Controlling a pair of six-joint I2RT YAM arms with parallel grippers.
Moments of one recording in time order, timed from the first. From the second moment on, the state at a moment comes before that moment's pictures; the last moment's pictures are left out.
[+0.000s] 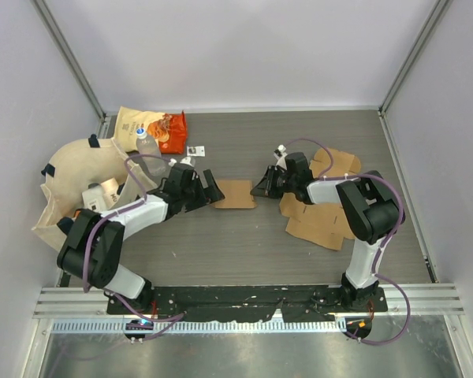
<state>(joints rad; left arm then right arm) -0.44 1.49 0.75 -0.03 0.11 -0.72 0.41 1.87 0.90 0.31 -0.50 0.66</state>
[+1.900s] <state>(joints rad) -0.27 1.39 0.71 -0.09 0.70 -1.34 1.24 1.49 0.73 0.30 0.67 -0.52</state>
